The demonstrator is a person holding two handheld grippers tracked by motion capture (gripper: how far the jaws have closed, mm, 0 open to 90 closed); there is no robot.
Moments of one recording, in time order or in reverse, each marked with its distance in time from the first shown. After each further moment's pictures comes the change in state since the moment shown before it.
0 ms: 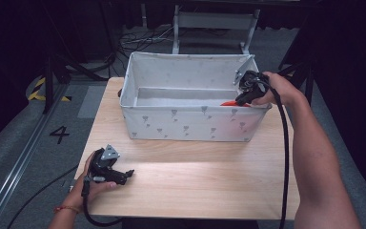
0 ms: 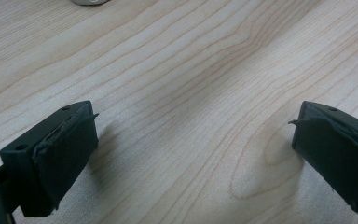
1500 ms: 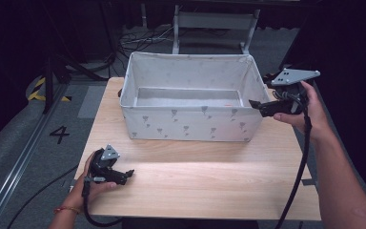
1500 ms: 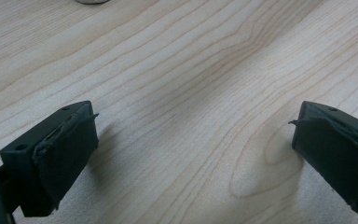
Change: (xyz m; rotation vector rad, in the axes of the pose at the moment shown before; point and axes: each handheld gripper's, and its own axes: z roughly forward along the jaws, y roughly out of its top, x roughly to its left) left arm -0.001 0.000 0.000 0.000 0.006 -0.013; right arm 0.085 -0.057 -0.073 -0.490 -0.433 0.365
